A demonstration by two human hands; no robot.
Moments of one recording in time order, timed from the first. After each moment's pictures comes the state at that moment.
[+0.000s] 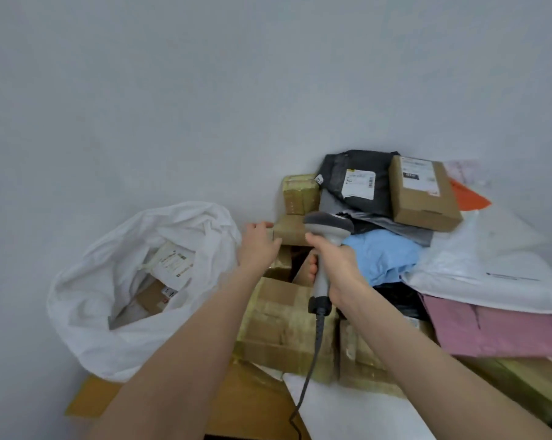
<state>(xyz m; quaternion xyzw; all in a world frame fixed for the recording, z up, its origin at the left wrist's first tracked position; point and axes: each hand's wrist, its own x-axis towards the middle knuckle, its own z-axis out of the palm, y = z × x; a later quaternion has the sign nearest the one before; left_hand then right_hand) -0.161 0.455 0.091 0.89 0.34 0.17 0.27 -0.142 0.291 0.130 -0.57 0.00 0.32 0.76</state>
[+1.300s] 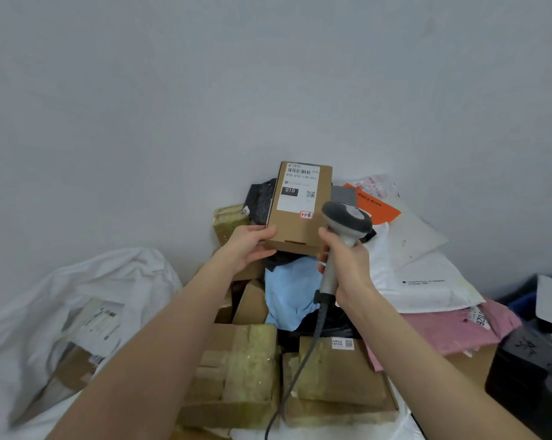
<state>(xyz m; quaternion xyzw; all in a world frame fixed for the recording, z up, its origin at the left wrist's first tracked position) -0.031 0.390 0.138 0.63 0.25 0.05 0.73 -0.040 0.190 0.149 -0.53 0.06 0.12 0.84</state>
